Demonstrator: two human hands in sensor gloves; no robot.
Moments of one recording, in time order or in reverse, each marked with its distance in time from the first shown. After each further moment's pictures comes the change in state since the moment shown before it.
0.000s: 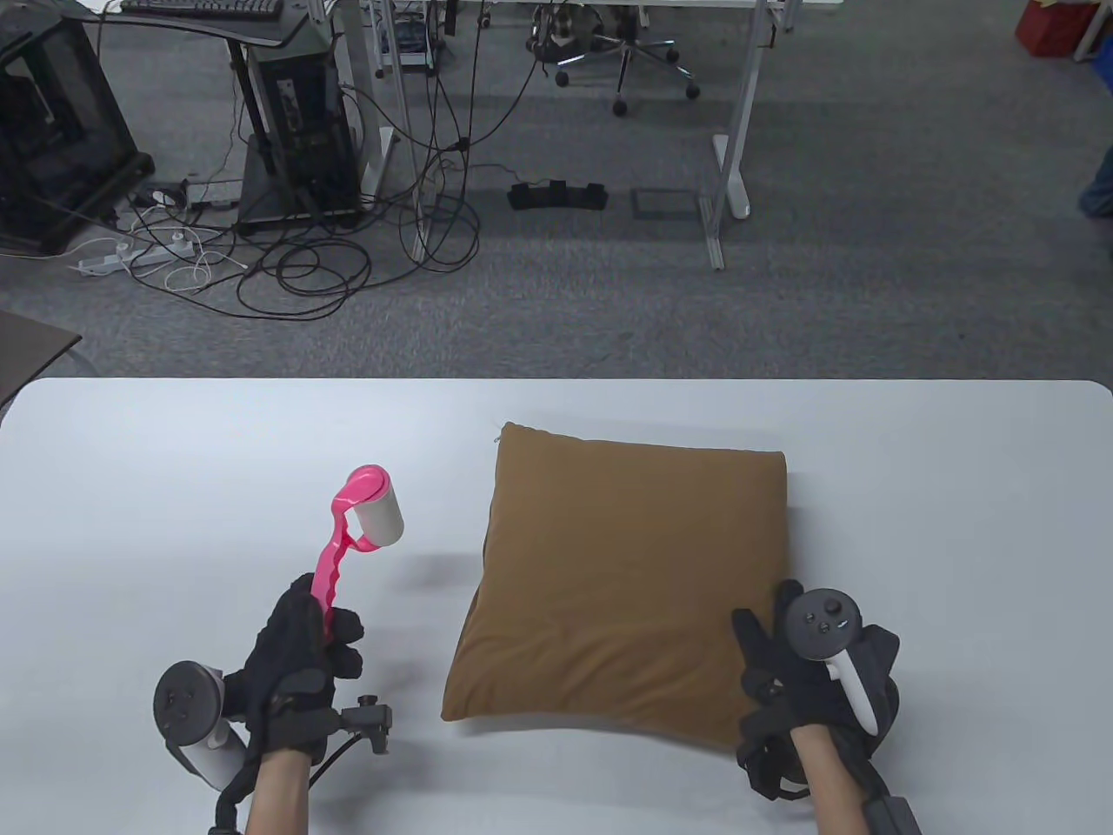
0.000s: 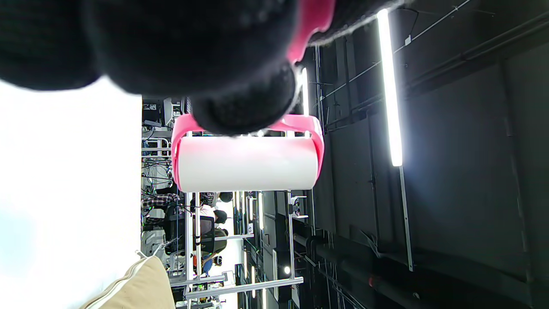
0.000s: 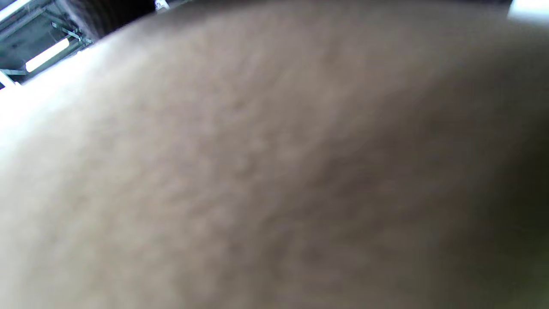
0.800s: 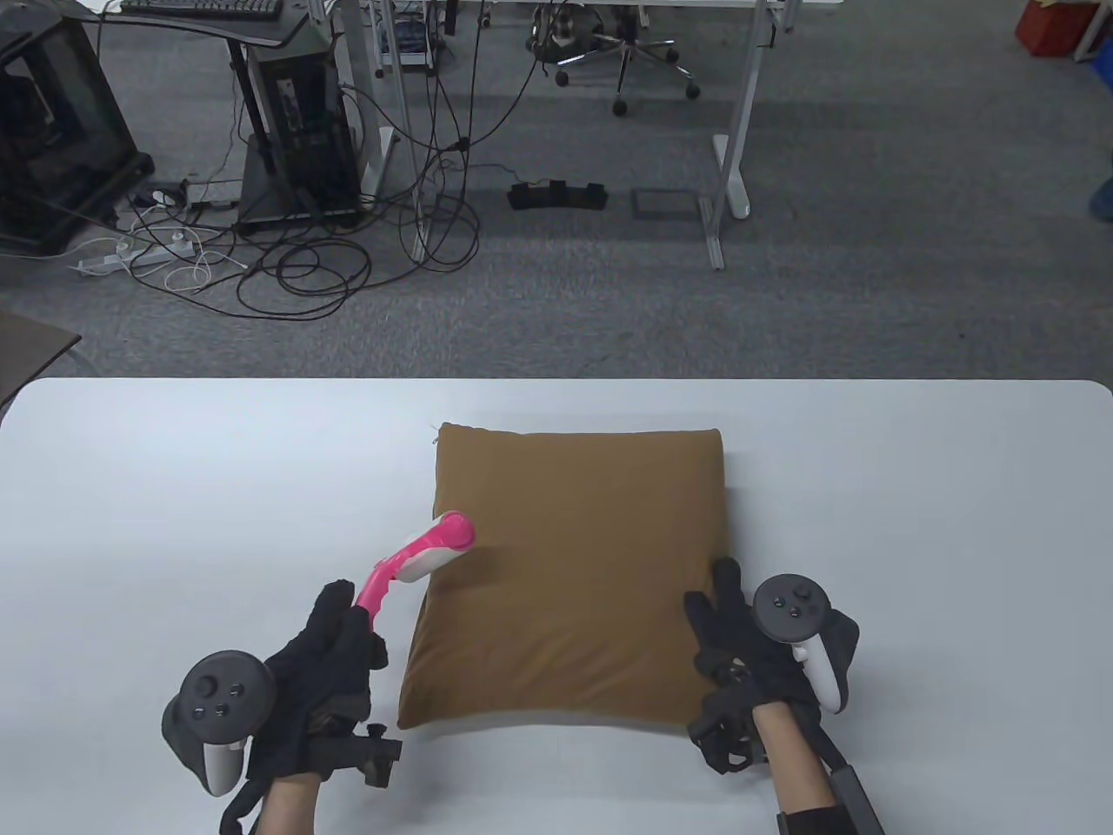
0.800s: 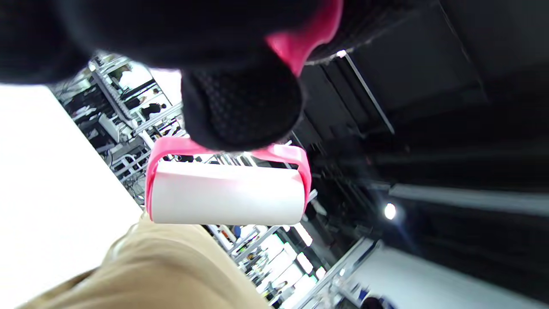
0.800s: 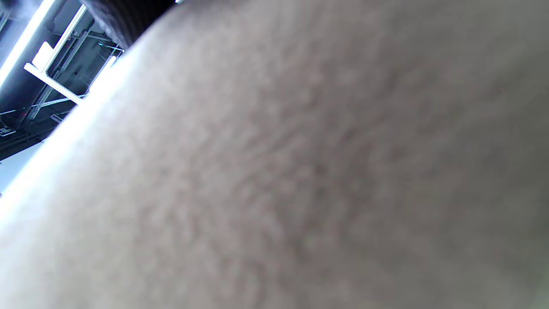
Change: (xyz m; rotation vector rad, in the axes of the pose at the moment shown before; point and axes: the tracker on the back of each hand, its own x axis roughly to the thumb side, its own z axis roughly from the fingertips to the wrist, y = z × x) left_hand 0.075 -0.028 0.028 -0.170 -0.271 -0.616; right_hand 0.023 0.036 -0.018 0.121 -0.138 -0.187
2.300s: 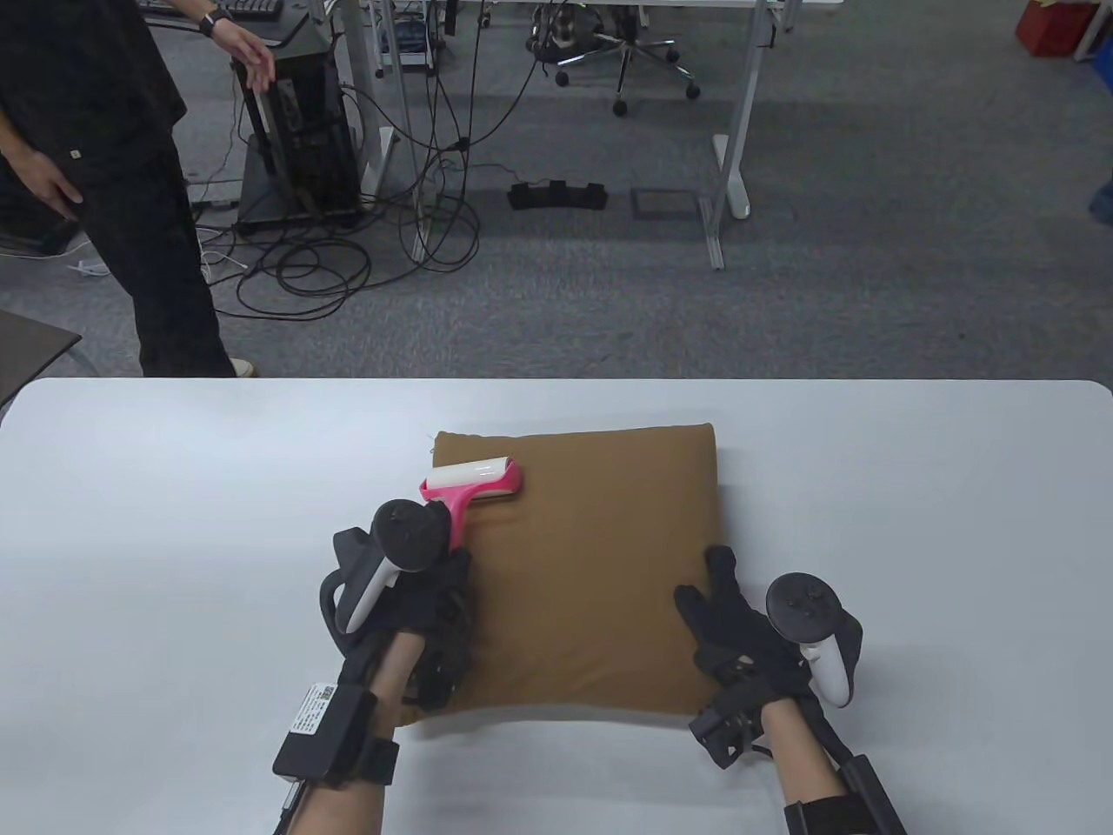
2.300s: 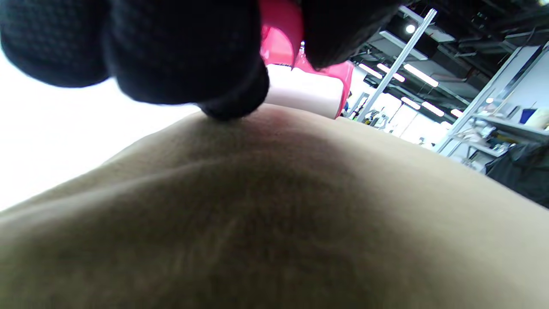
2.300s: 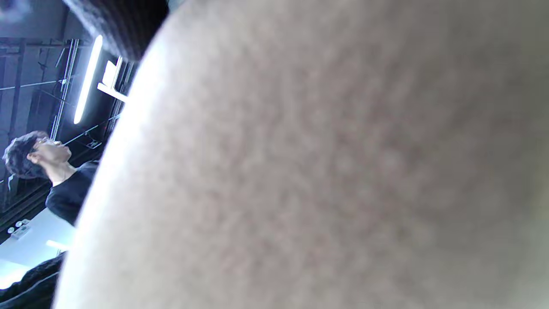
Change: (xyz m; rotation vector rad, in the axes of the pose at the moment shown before) left_hand 0.015 -0.101 -0.097 -0.419 0.282 -0.421; right_hand 0.003 0.002 -0.008 0.099 -0.190 -0.183
